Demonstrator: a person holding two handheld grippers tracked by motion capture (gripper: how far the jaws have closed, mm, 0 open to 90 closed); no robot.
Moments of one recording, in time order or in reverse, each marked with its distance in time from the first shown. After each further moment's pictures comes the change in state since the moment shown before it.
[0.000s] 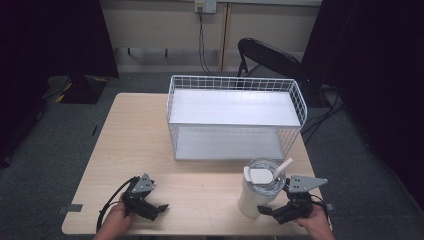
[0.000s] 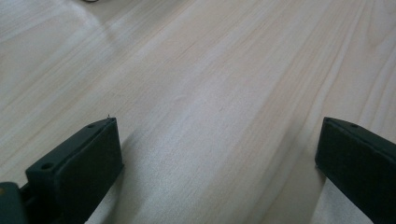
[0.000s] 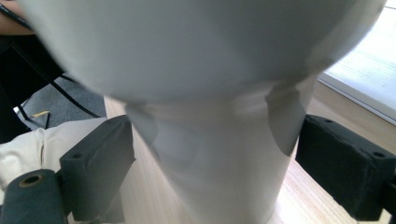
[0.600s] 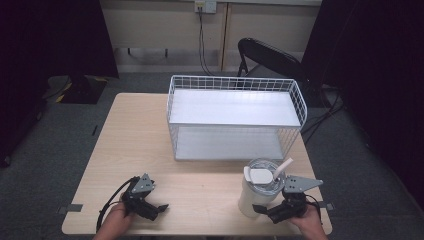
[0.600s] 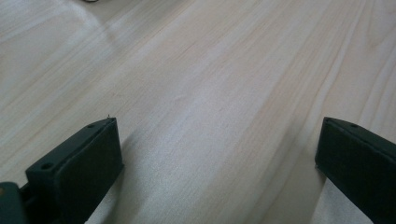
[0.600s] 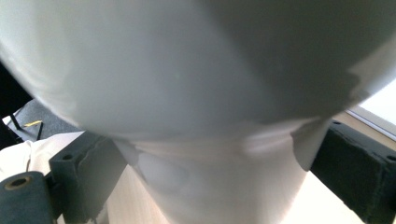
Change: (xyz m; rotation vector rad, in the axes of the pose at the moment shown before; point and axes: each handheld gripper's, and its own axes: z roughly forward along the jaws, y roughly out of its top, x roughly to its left) left arm 0.000 0.000 0.000 0.000 0.000 0.000; right arm 0.001 -0.002 0.013 -0.057 -0.013 -0.019
